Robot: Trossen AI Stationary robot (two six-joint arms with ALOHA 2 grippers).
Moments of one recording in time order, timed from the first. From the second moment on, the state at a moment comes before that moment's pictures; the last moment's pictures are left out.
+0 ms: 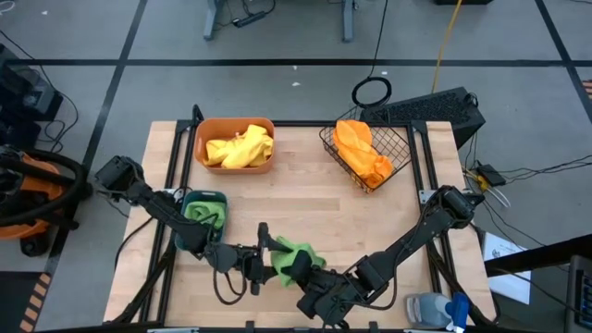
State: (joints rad) left arm -0.60 1.57 0.86 0.46 -0.53 0.39; right arm 0.64 1.98 1.68 -0.32 0.79 -0.80
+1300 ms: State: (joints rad) left arm -0.73 1.47 0.86 0.40 -0.79 0.44; right arm 0.69 1.98 1.68 -0.79 0.86 0.25
